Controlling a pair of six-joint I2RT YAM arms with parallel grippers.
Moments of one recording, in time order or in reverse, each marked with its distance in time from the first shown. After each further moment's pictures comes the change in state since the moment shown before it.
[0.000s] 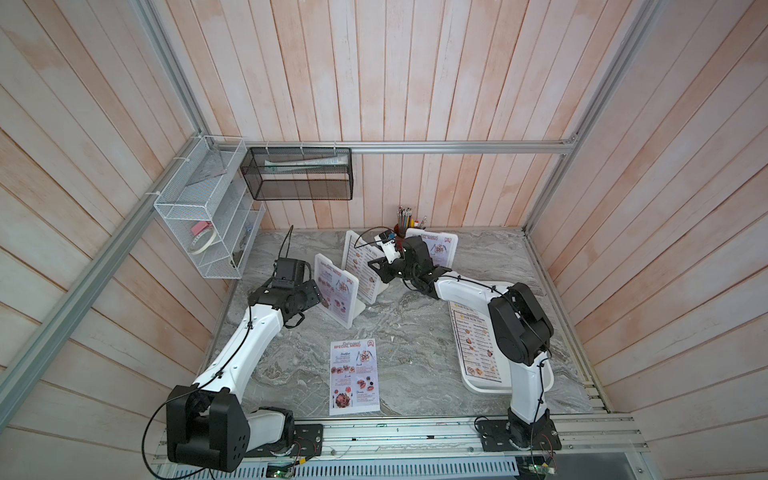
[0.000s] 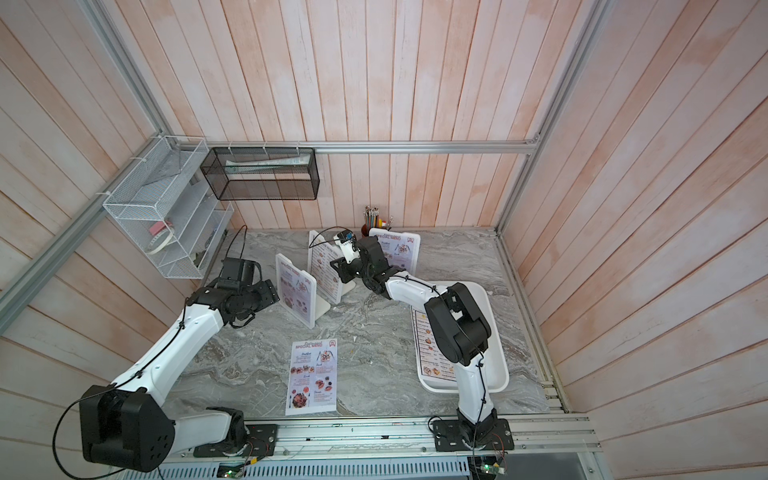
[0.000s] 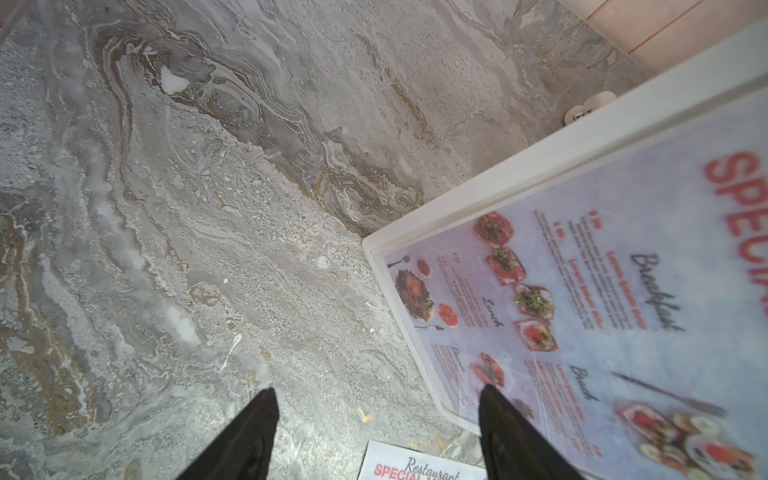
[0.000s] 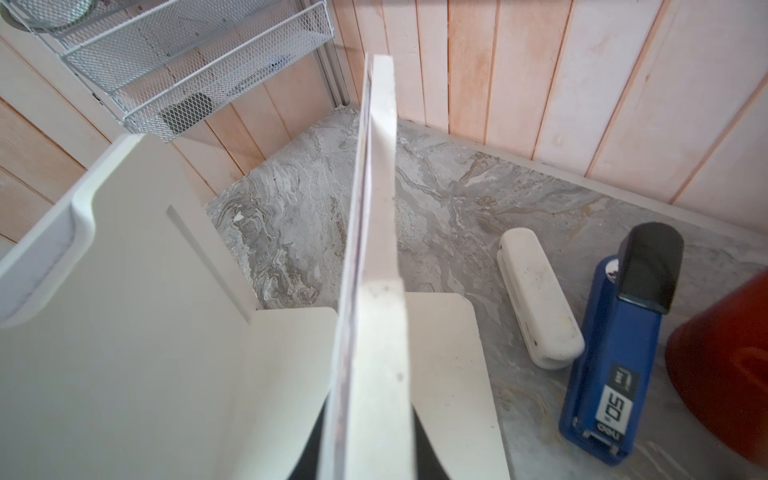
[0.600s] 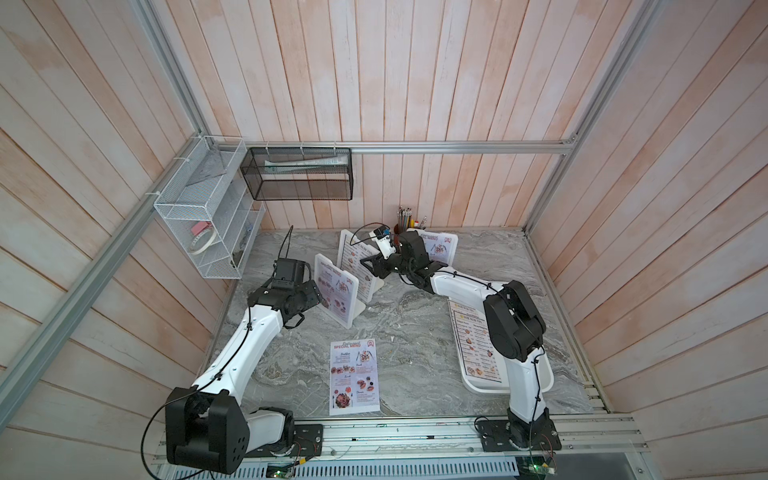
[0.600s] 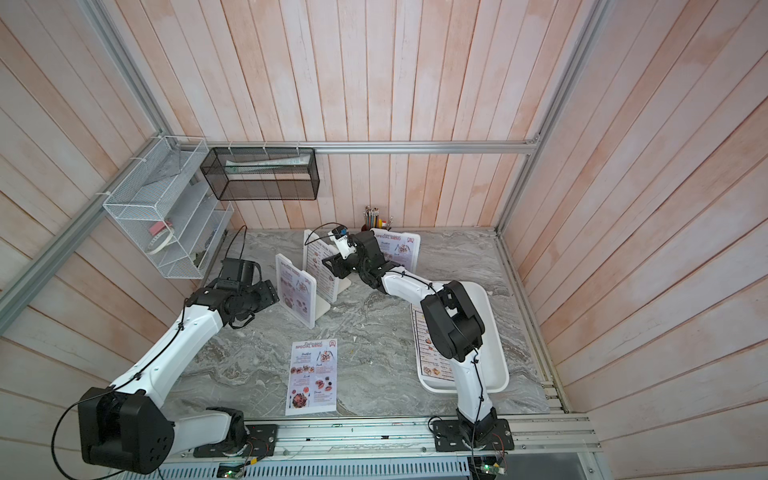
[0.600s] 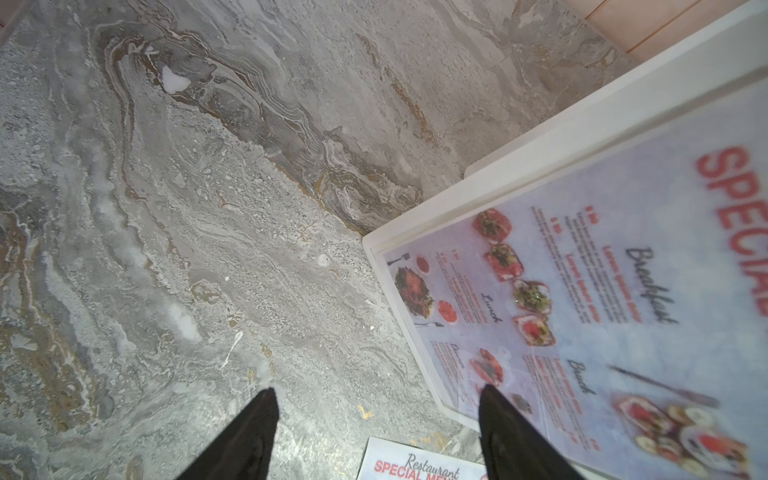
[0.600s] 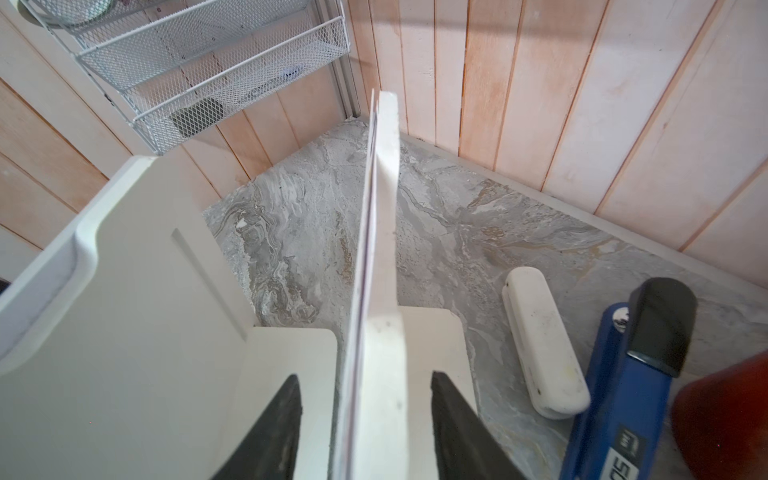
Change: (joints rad) left arm -0.002 -0.008 0.000 -0.008 0.000 0.000; right arm 0.000 0.007 0.050 -0.041 0.008 -0.051
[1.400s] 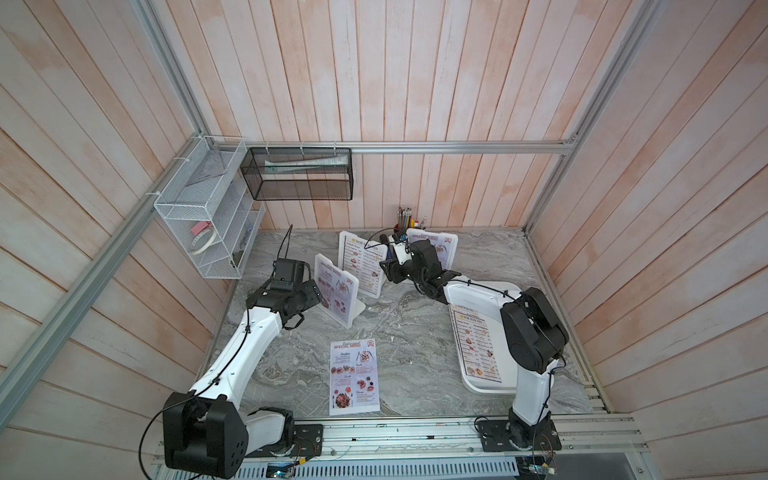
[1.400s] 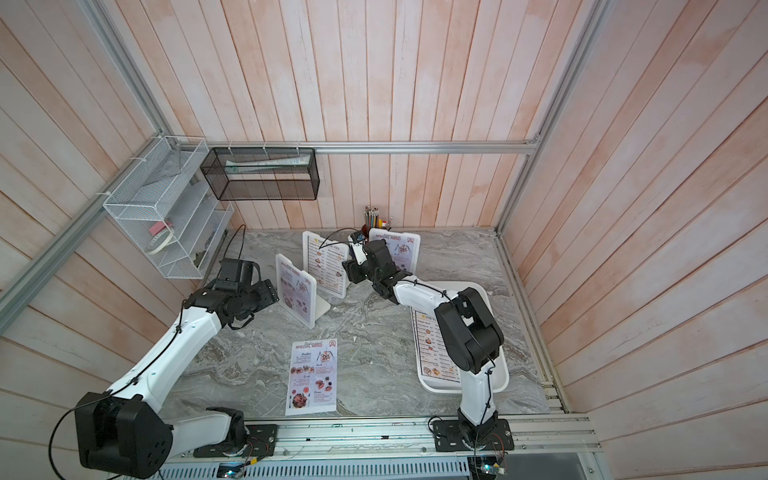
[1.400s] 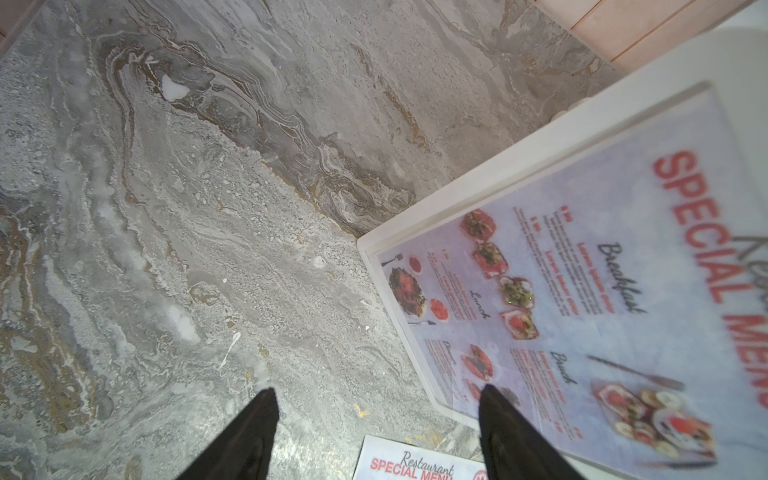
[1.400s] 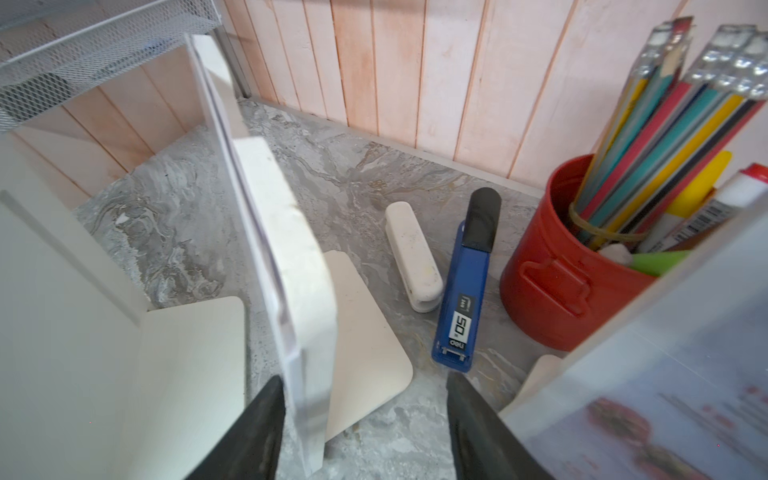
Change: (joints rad) left arm -0.005 -0.020 0.000 0.000 0.000 0.000; right arm -0.026 -0.114 -0.193 0.028 0.289 0.010
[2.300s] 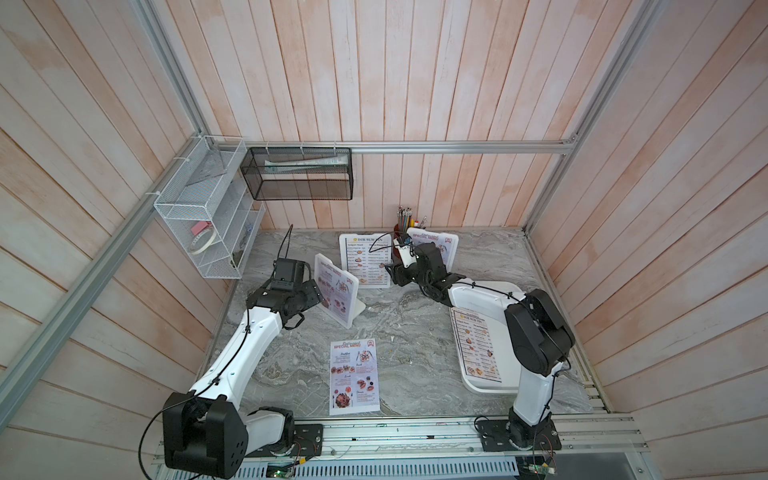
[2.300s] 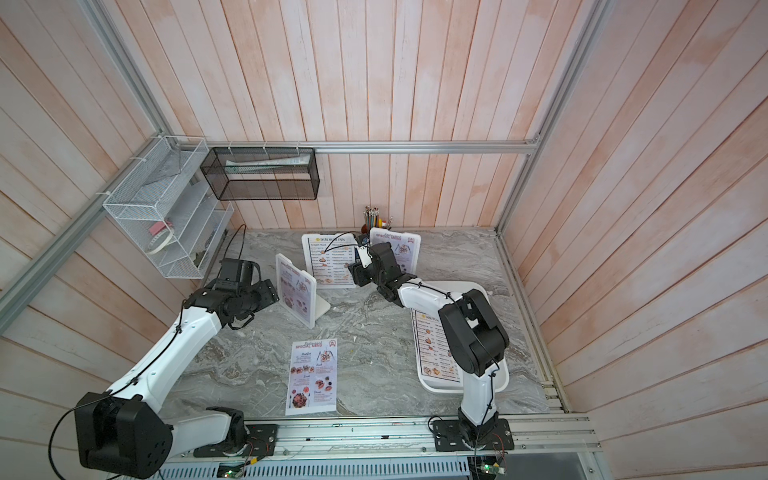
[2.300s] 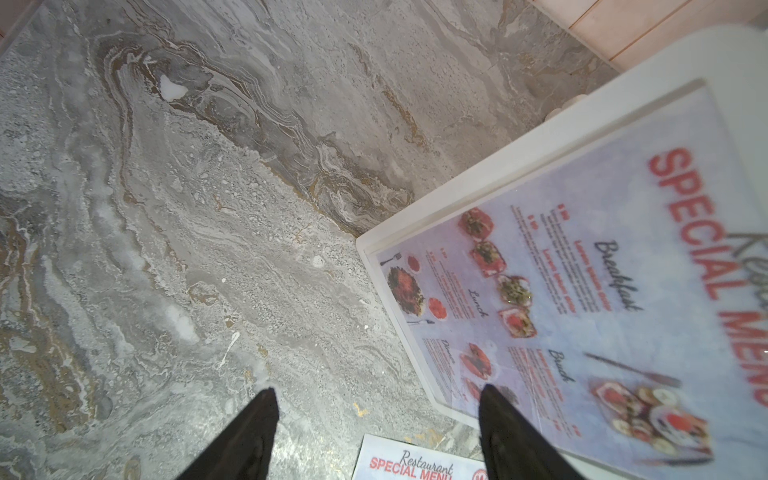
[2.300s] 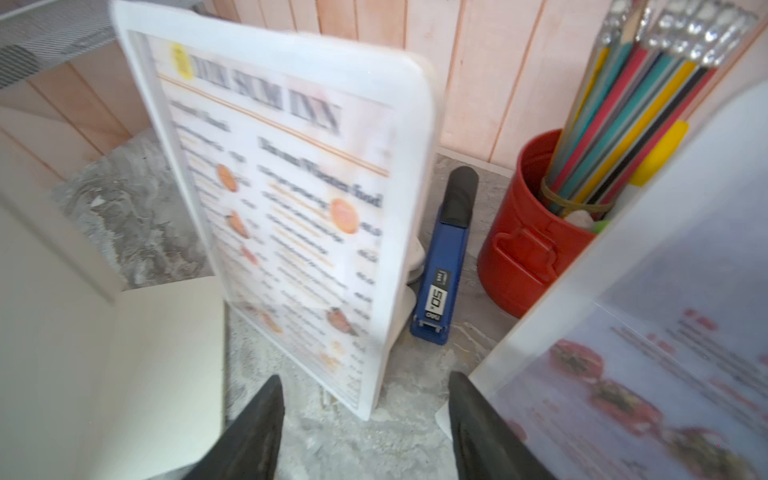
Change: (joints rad) left arm -0.005 -0.001 0.000 0.000 0.000 0.000; right arm 0.019 -0.099 -0.094 0.004 -0.008 -0.025
